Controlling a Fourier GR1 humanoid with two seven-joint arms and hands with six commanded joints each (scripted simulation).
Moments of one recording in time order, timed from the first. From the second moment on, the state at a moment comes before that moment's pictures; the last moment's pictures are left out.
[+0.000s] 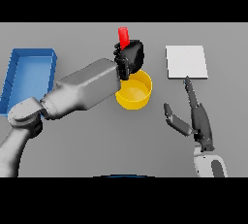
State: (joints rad) left arm -1.30 0.16 -1.21 -0.67 -1.31 -0.31 -0.08; right arm 0.12 -0.05 0.14 -1.69 0.29 -0.07 -0.18
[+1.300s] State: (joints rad) left arm -1.44 0.55 -0.51 -0.26 -0.54 -0.05 0.13; right arm 0.08 -0.02 0.15 -1.68 0.27 -0.07 -0.14
